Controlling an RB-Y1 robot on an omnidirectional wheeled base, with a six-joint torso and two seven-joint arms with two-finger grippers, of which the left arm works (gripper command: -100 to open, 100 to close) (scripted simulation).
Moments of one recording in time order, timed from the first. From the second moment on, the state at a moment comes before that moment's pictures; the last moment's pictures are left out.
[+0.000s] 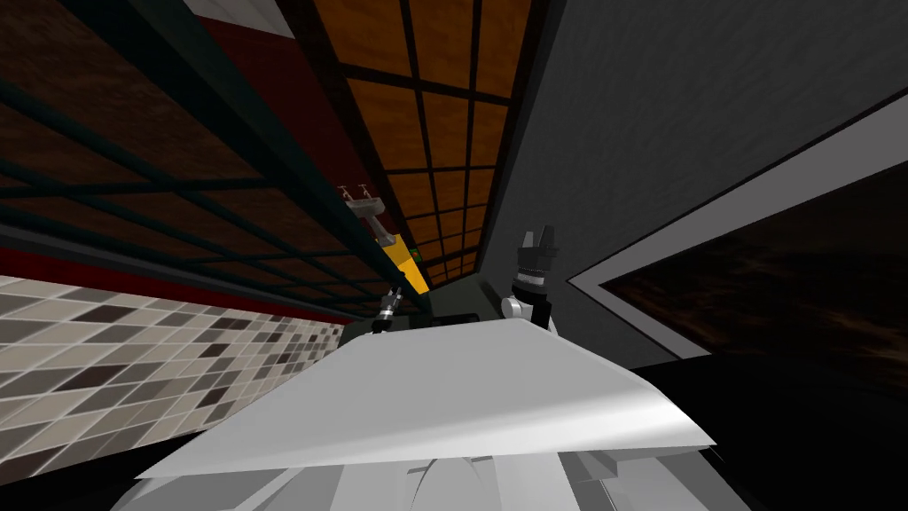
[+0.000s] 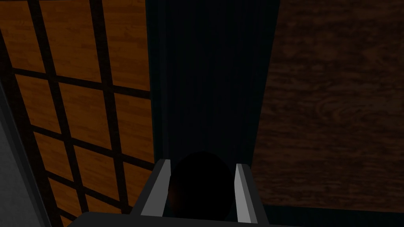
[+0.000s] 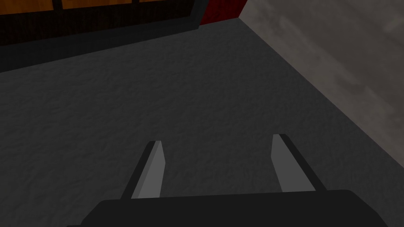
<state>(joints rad) 0.01 0.23 0.35 -0.62 -0.43 -1.01 -1.09</state>
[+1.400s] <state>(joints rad) 0.01 0.23 0.32 -0.61 -0.34 -1.00 -0.80</state>
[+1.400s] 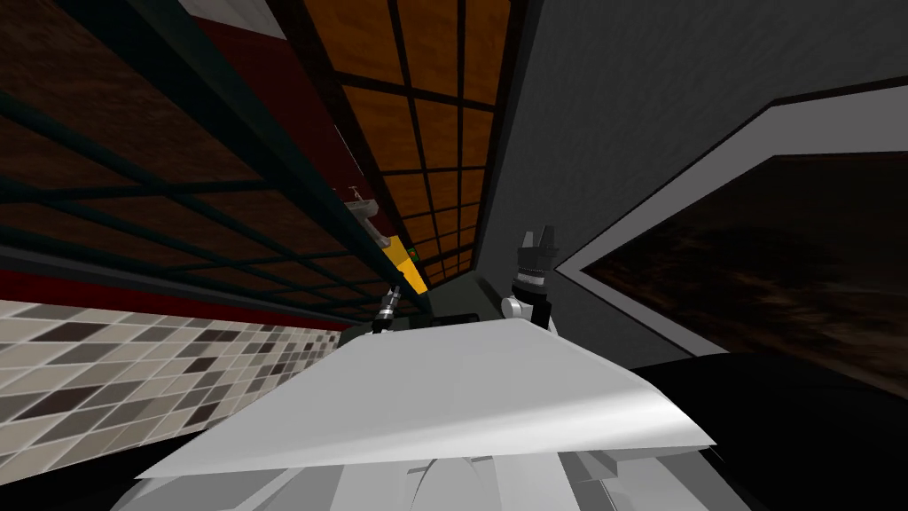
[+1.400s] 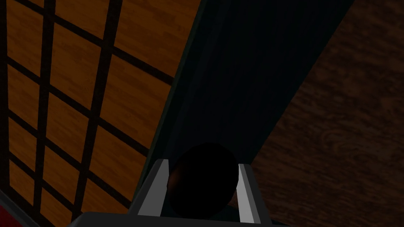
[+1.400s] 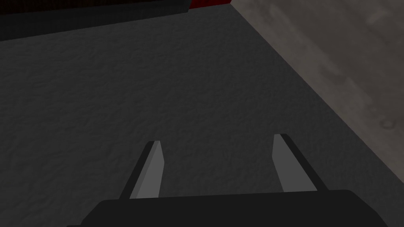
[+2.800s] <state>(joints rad) -0.01 0.24 0.28 -0.61 -0.21 -0.98 -0.46</state>
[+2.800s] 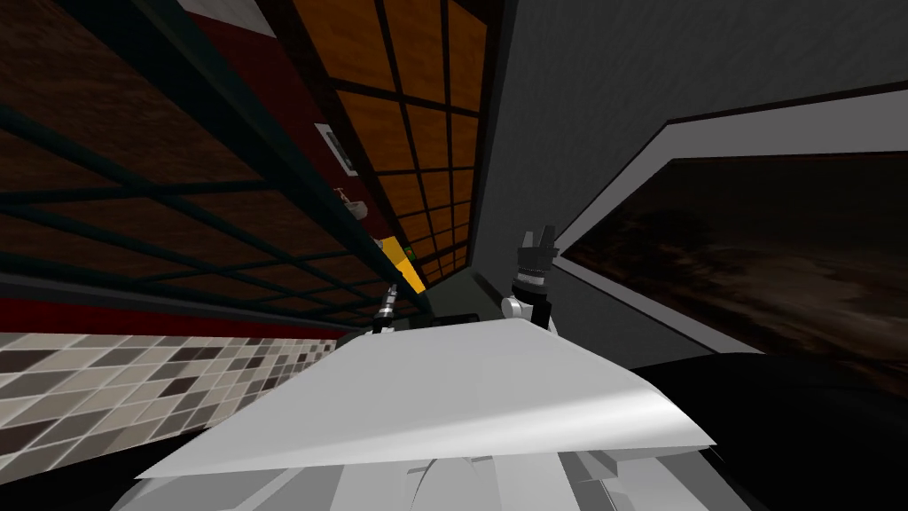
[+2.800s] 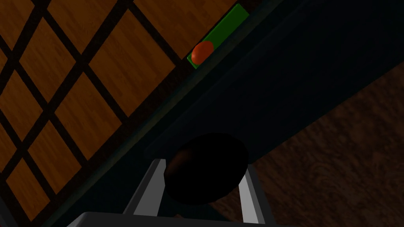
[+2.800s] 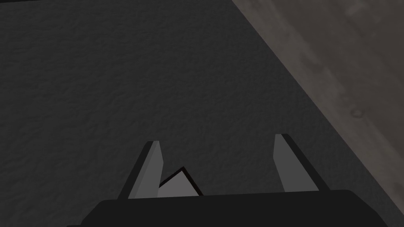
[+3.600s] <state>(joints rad) -0.02 0.24 0.25 -0.60 -0.13 -0.97 -0.27</state>
